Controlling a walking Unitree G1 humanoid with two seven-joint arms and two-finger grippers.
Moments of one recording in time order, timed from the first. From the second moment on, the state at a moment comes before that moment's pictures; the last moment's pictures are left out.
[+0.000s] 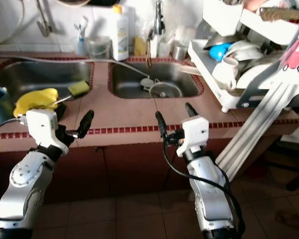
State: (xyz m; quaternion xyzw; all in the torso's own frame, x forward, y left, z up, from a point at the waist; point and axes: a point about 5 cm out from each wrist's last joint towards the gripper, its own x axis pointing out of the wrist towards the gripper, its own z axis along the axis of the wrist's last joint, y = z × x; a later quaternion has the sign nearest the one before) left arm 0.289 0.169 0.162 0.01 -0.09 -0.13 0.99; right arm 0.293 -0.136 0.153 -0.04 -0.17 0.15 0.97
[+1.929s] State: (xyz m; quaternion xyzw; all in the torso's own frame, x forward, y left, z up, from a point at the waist) left arm 0.350 0.130 0.143 0.14 -0.09 -0.09 0.98; right arm 0.271 -0.095 0.133 -0.02 -0.09 0.27 0.96
